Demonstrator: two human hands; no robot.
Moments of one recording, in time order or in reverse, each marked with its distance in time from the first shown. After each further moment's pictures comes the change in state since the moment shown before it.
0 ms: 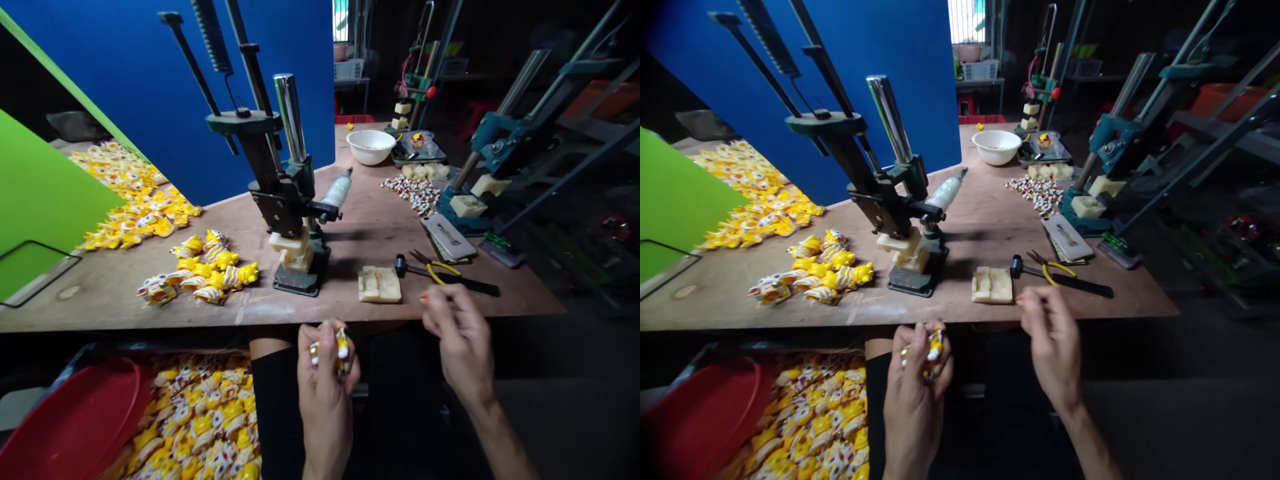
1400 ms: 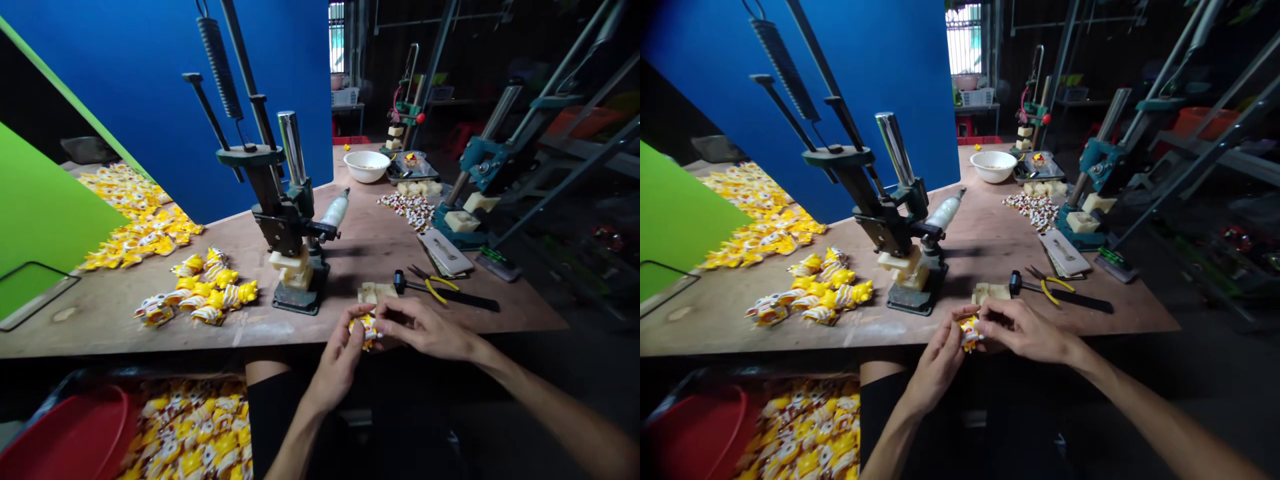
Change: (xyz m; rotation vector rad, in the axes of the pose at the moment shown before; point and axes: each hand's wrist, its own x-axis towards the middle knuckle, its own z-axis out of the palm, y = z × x) left_hand 0.081 -0.009 -0.012 0.269 -0.709 -0.010; right_hand 0.061 -0.010 -0.001 -0.224 -1.012 -0.124
